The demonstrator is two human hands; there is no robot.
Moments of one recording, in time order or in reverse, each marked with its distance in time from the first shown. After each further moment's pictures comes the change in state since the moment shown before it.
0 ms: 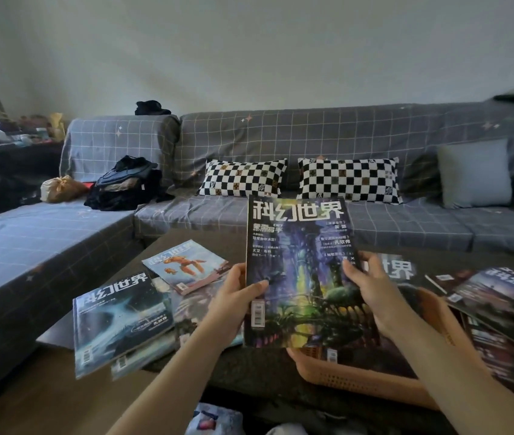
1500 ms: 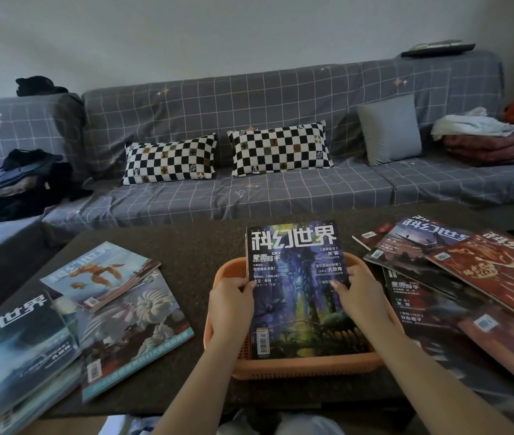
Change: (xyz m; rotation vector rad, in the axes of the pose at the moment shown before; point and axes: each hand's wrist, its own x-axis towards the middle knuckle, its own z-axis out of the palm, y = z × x) left_hand 0.052 -0.078 0.125 0.876 0.198 0.046; right_hand 0.021 0.084 -0.111 -0.746 0.391 0.067
